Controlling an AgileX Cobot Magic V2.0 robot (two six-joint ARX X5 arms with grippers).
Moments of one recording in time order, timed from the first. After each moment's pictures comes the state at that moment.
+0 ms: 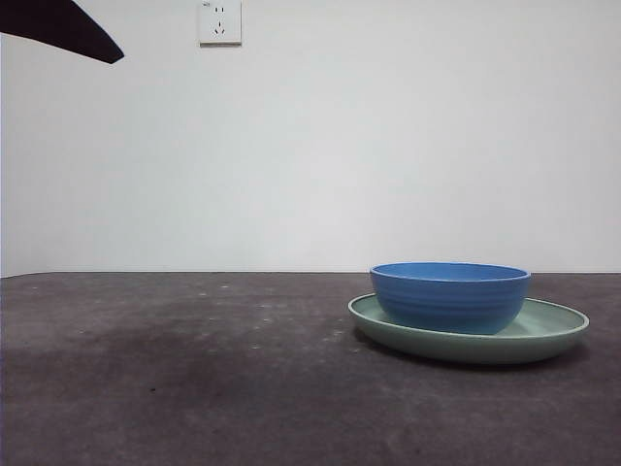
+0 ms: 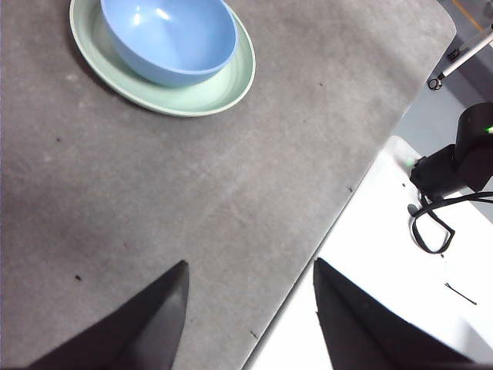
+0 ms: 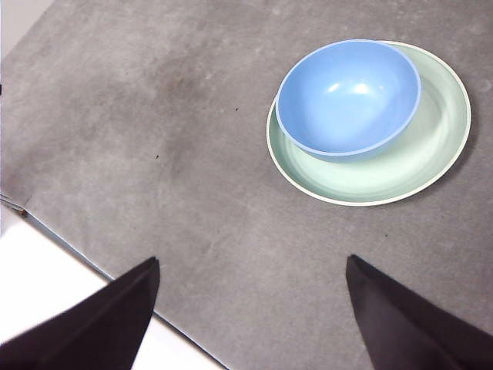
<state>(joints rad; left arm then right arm) -0.51 0.95 0.96 -0.80 0.58 0.02 0.15 0.61 0.95 -1.10 -0.52 0.01</state>
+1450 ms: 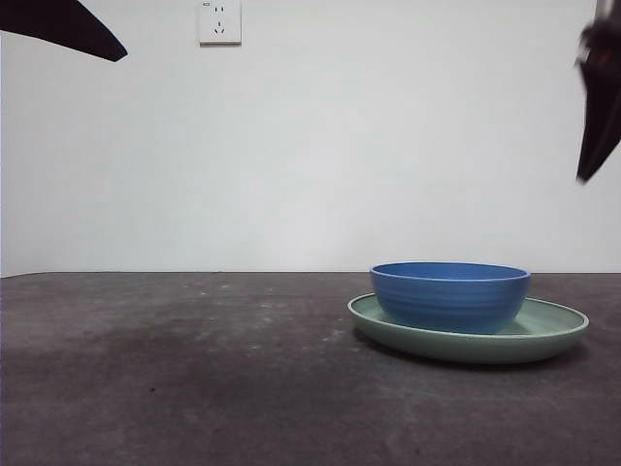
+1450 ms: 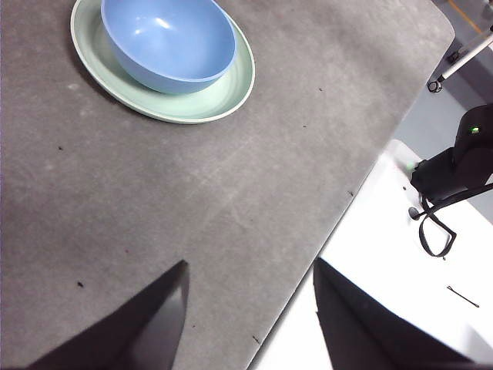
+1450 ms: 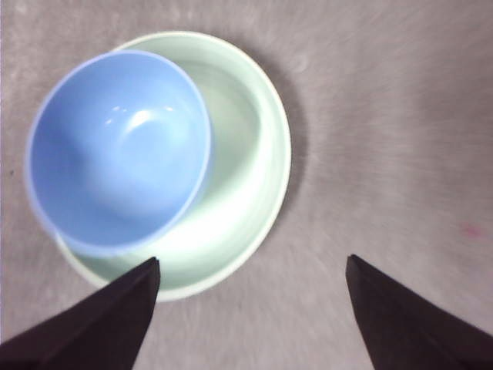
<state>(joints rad) -0.51 0.95 0.96 -0.79 0.58 0.02 0.04 1.20 0.95 -0.73 -0.28 0.13</state>
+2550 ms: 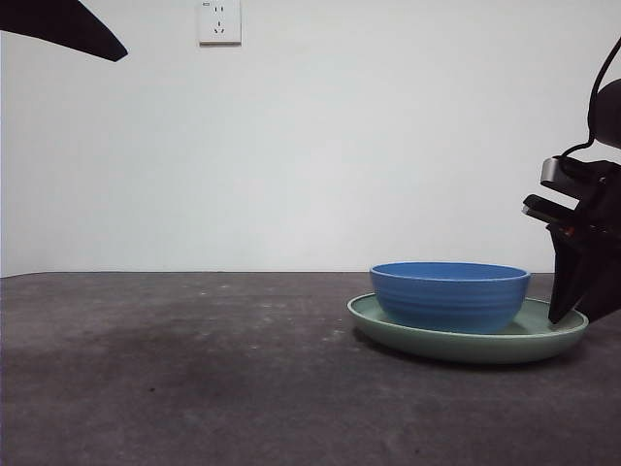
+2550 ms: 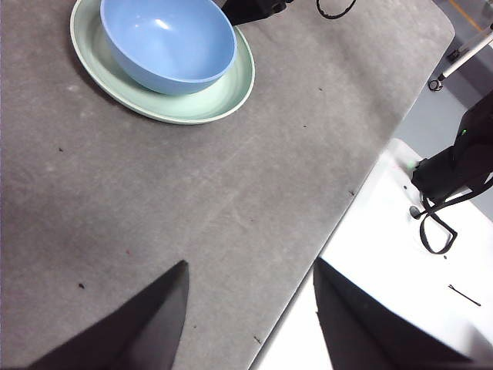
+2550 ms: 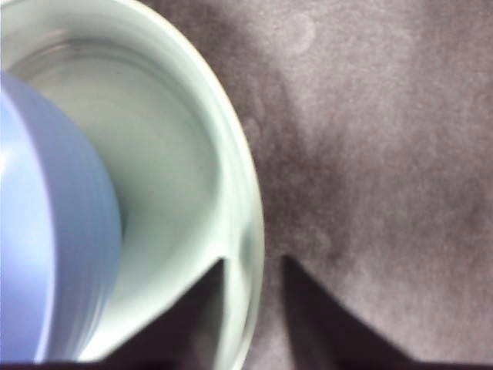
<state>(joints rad) -0.51 0.95 0.96 -0.79 0.58 0.03 0.02 1.66 0.95 -0.40 -0.39 0.11</state>
